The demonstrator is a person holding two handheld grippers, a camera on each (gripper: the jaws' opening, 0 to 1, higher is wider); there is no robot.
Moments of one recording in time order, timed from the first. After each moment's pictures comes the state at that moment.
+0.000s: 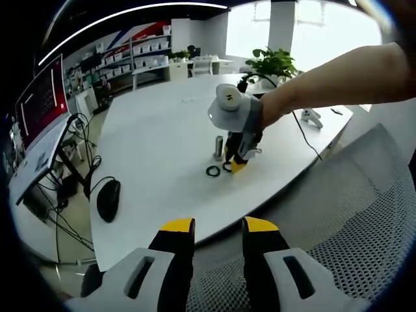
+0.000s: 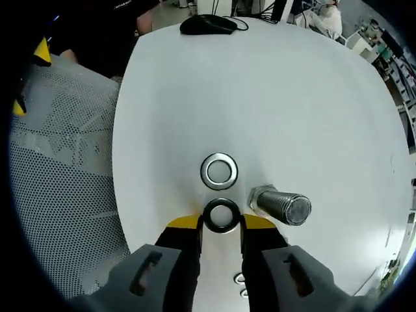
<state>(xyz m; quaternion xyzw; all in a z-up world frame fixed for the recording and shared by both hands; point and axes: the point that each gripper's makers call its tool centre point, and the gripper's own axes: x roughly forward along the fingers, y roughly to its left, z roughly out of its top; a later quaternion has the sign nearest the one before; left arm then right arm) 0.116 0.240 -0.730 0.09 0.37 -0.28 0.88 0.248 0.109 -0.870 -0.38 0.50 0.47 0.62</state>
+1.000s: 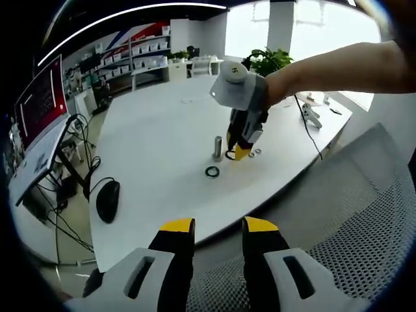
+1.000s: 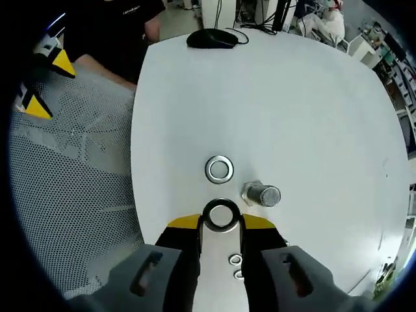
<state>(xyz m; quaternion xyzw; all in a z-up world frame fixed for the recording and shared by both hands) 0.116 0.240 -0.730 0.09 0.37 -0.28 0.88 0.248 0.103 -0.824 -0.38 0.49 0.49 0.61</state>
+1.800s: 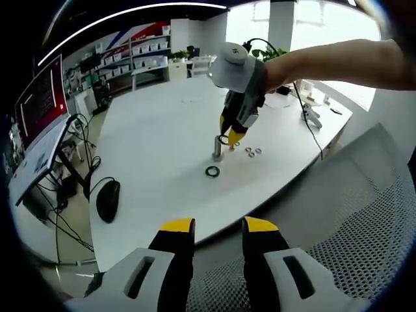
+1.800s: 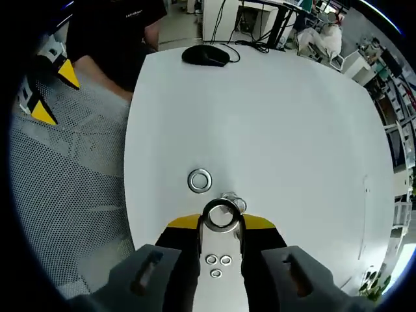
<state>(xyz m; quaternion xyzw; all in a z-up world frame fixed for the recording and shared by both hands) 0.116 0.240 -0.730 0.09 0.37 -0.28 0.88 0.278 0.109 -0.798 -0.41 0.44 0.48 0.64</state>
